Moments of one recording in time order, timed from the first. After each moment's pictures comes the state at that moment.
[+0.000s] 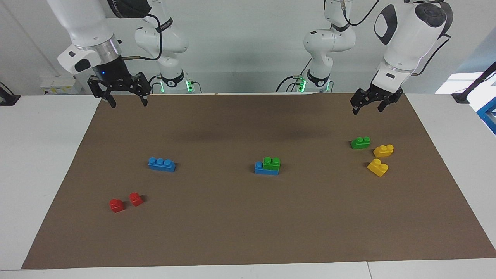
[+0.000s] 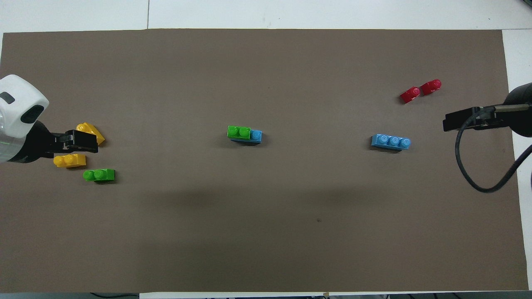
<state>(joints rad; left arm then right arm) 0.03 -0.14 -0.11 -1.88 -0.03 1.74 -0.12 -0.16 -0.07 0.21 -1.64 0.02 1.62 0.01</state>
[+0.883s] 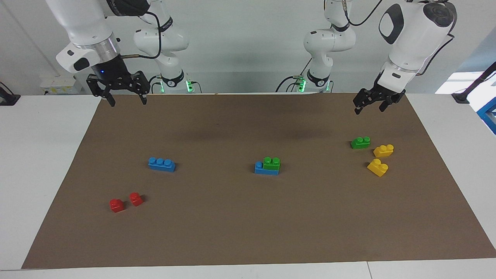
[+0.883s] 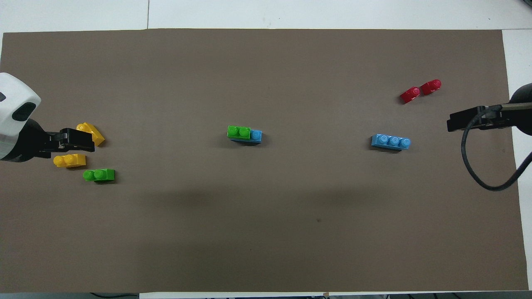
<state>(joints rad) 0.03 -0.13 -0.10 -1.87 -0.04 1.73 -0.12 0.04 -0.05 0.00 -1.61 0.02 1.59 0.01</state>
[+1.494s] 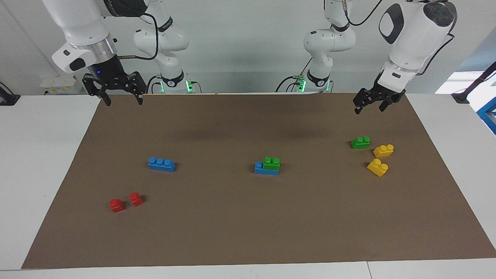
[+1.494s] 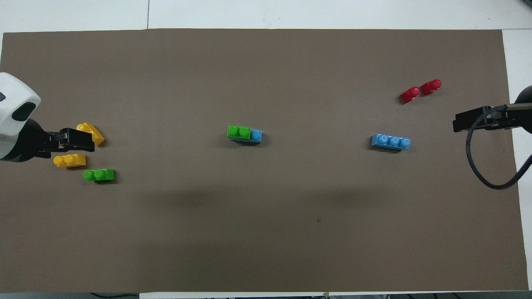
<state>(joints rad) 0.03 -0.13 -0.10 -1.87 -0.04 1.73 -0.12 0.04 -0.05 -0.02 -1.61 -0.01 1.59 0.01</state>
